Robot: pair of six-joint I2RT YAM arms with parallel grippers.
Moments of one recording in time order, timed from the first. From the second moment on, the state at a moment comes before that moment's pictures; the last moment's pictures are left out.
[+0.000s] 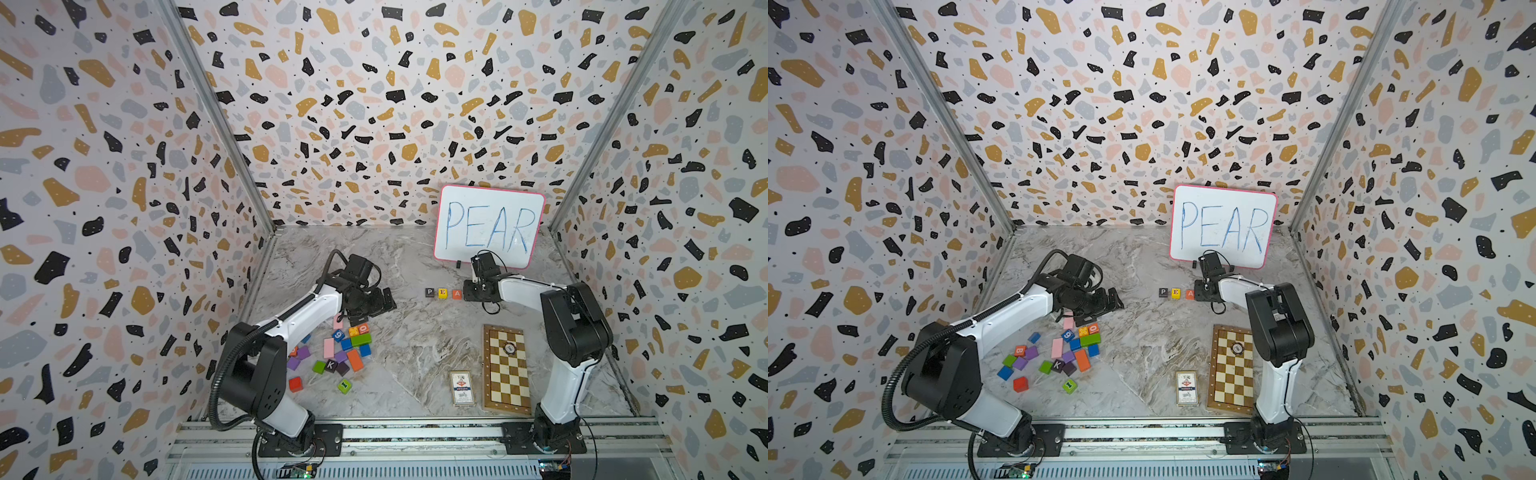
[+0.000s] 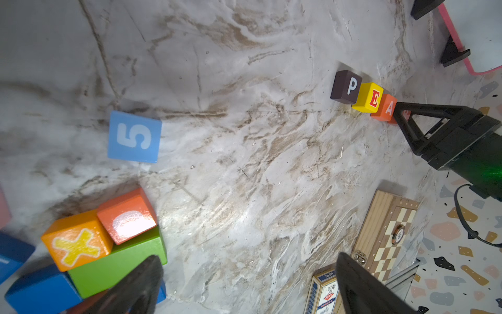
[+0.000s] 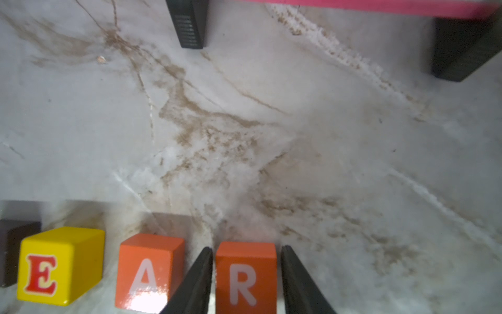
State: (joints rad) left arm -0.42 1.56 1.10 -0.67 0.31 -0.67; right arm 0.32 1.91 1.15 -0.28 0.07 0.31
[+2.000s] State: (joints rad) left arm -0.11 1.31 0.48 0.16 -0.18 0.03; right arm 0.22 1.34 0.17 0.90 0.27 -0.15
